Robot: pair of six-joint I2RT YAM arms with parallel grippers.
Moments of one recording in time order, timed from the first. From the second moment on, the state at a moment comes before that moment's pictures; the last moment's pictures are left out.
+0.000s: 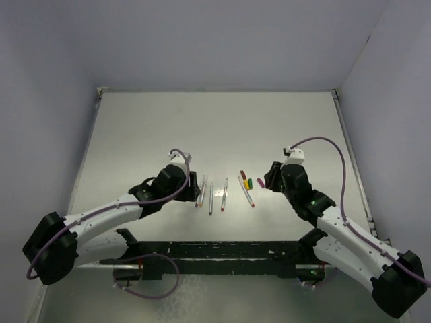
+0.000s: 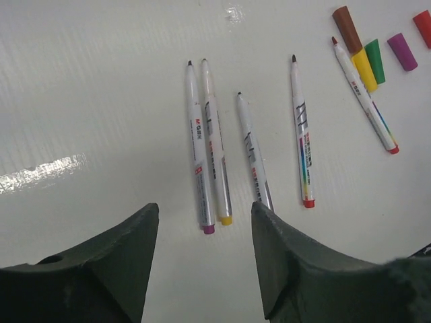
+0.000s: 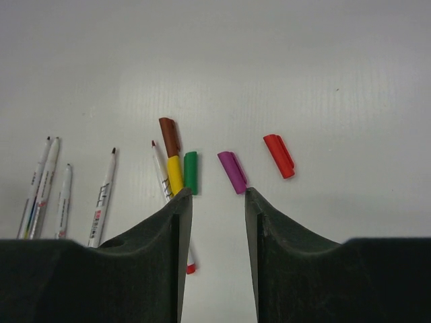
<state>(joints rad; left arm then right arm) -0.77 1.07 0.51 -0.13 -0.11 -0.57 0.58 0.77 0.45 -0.20 0.32 0.50</state>
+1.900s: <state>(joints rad) -0.78 1.48 0.71 -0.19 -0.25 -0.55 0.58 0.82 0.48 -0.22 0.32 0.49</state>
